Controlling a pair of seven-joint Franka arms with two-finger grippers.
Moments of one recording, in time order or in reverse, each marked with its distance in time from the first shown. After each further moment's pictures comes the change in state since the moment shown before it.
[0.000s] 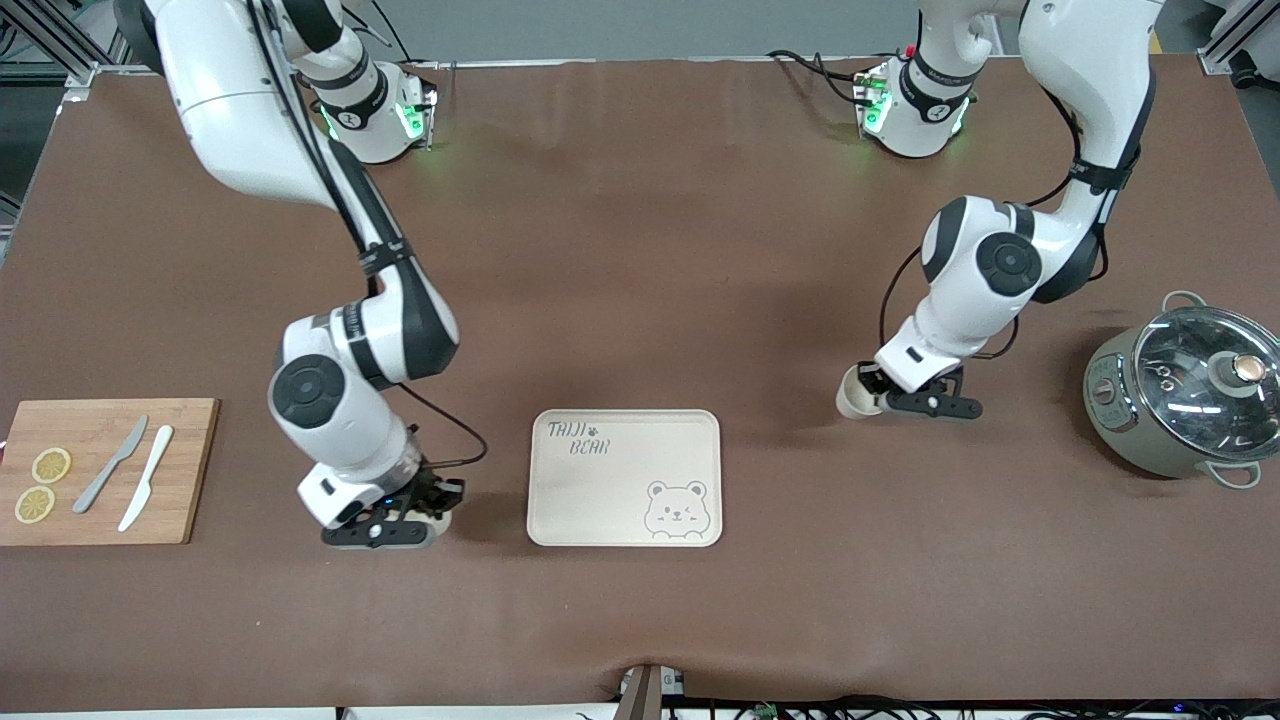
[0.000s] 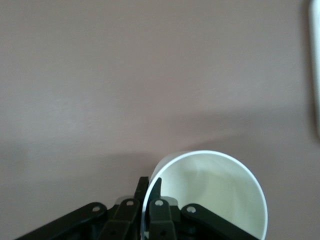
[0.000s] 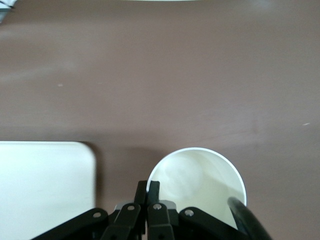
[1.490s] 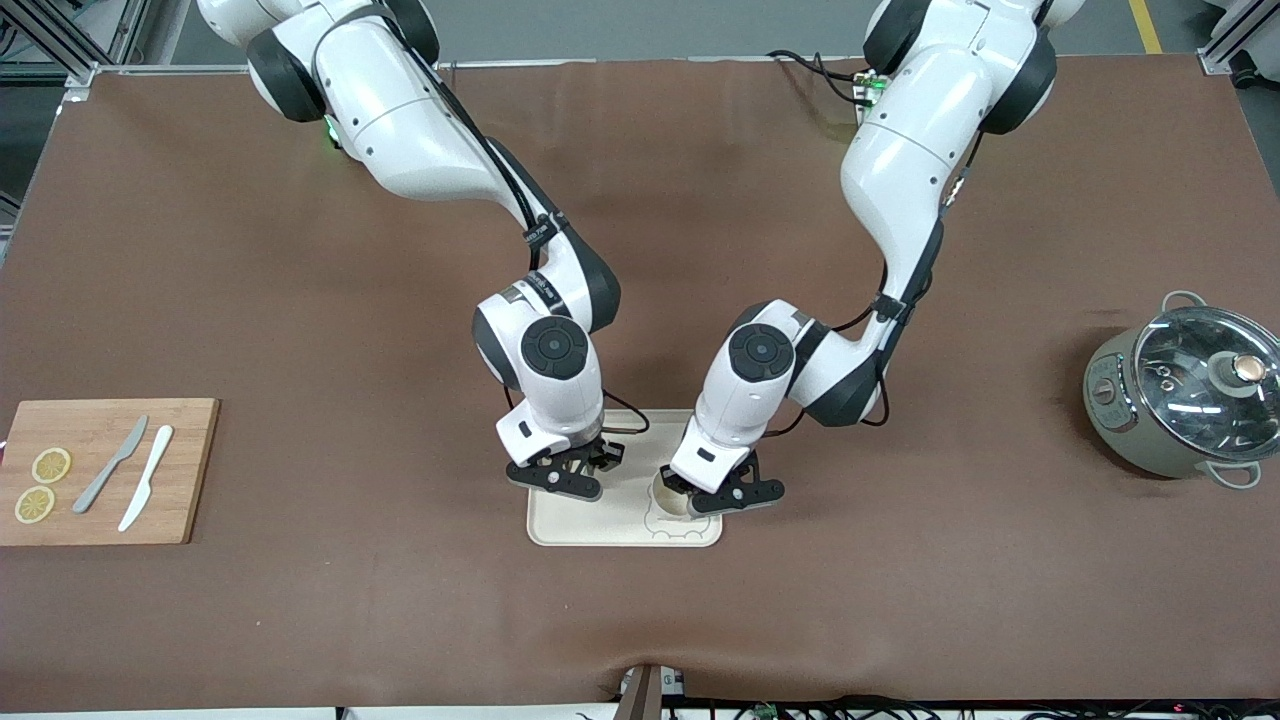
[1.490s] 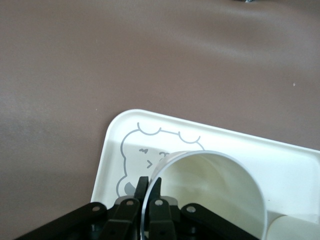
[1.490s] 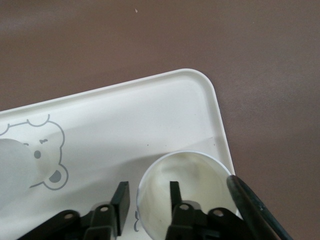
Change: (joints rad) left arm -0.309 0.643 0.001 0.886 0.177 -0.040 -0.663; right arm 0.287 0.218 -0.061 0.244 -0.046 -0.105 0.502
